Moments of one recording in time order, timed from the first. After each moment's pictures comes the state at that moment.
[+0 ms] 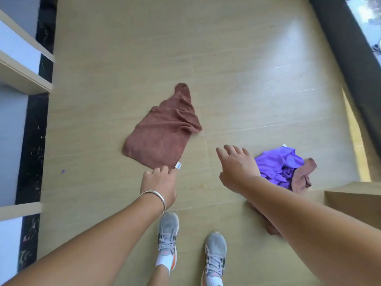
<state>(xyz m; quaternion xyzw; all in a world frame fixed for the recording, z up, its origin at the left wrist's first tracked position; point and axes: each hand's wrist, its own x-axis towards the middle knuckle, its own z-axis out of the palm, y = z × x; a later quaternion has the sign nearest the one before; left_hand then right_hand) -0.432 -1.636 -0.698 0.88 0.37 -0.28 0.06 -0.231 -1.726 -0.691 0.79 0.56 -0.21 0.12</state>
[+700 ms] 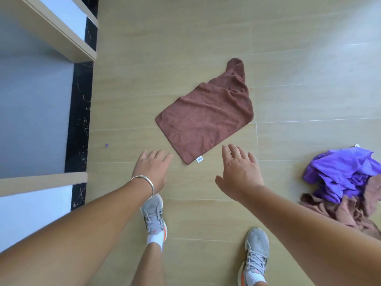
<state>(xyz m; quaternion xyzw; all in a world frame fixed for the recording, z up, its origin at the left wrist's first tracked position) -0.608 -1.507 -0.759 0.87 0.38 -0.31 0.03 -0.393 -1.626 -0.737 0.77 0.56 -0.29 0.08</state>
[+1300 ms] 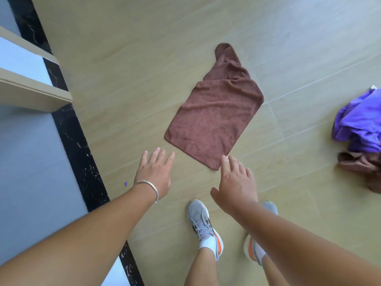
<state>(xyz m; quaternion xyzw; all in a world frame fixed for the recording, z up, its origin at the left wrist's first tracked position) -0.660 -1.325 -0.775 0.90 0.21 -0.37 0.01 -0.534 -1.507 -0.757 0.87 0.32 -0.37 0.02</state>
